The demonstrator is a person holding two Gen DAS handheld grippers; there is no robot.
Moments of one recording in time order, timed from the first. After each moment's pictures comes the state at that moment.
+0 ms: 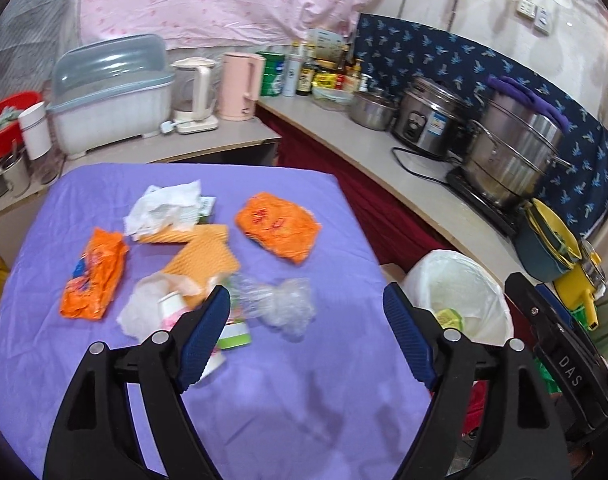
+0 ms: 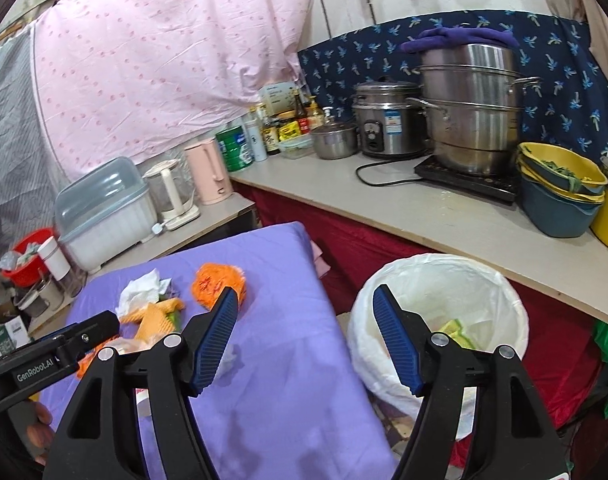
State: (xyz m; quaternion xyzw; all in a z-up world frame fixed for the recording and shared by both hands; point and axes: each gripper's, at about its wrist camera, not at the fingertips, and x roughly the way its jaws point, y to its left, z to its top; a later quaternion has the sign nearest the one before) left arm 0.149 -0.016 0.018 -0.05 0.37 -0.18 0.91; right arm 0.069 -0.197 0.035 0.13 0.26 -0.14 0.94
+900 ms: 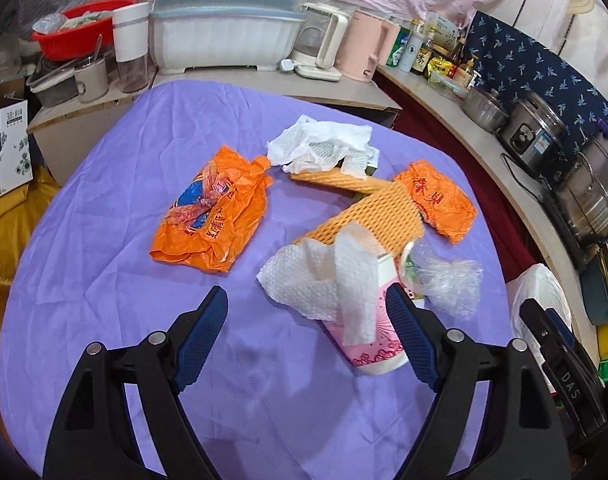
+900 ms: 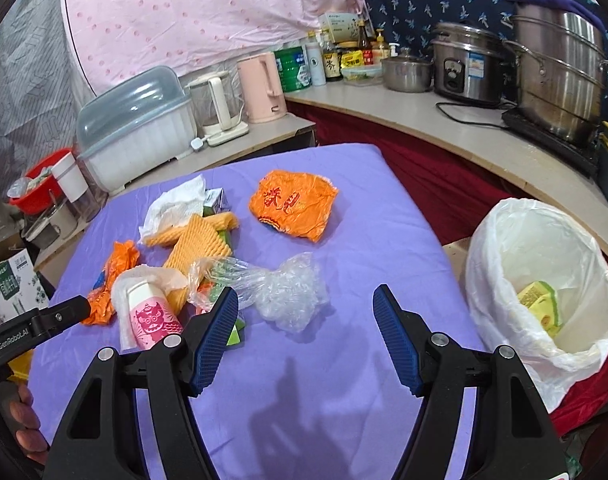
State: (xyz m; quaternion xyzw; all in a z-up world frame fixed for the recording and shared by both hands) left arm 0.193 0.118 -0.064 -0.11 0.45 -0.06 0.89; right arm 0.152 -0.100 -0.053 0.10 0.37 -0.07 0.92
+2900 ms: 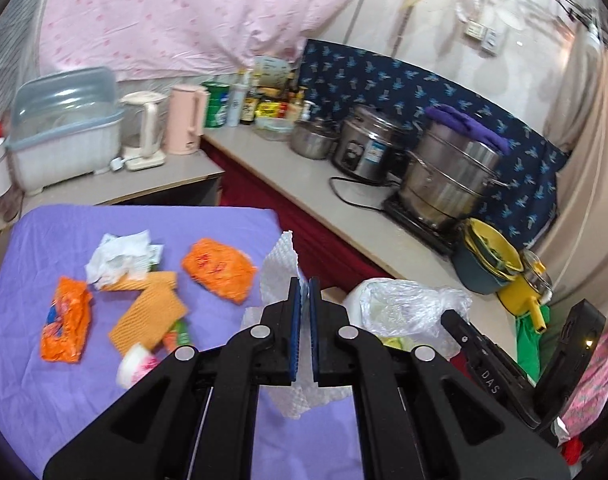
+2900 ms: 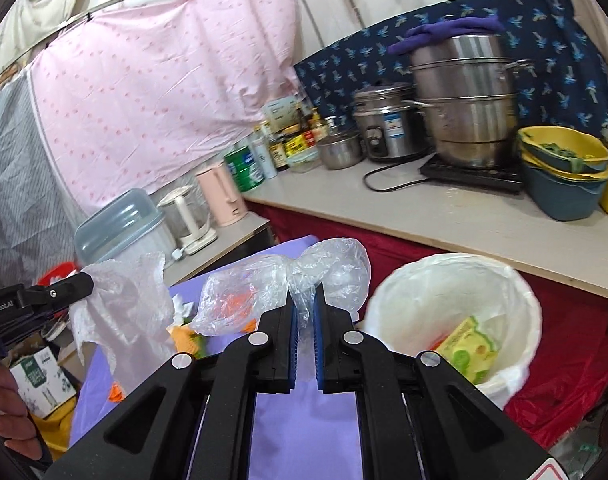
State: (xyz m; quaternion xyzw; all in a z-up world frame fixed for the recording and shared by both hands) left arm 0.139 -0.038 0.089 -0.06 0.32 -0.30 0.90; right arm 0.045 -0.228 0.047 0.19 0.23 -0.13 0.95
